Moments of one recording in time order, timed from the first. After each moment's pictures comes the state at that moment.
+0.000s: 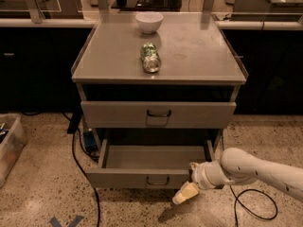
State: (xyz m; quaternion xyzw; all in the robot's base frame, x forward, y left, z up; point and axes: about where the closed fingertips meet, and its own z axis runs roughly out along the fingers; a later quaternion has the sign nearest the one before) arm 0.511 -0.137 0.435 -0.45 0.82 0.25 0.24
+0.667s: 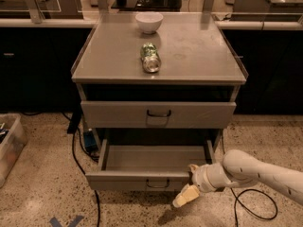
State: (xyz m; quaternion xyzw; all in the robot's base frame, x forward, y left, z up) arm 0.498 -0.133 0.436 -0.45 0.81 0.28 0.24
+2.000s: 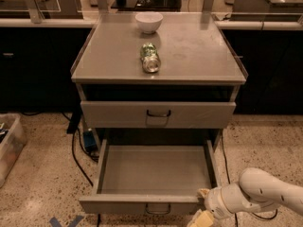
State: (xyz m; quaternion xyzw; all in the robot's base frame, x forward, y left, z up) arm 0.396 -0.156 0.450 -0.43 0.83 0.32 0.18
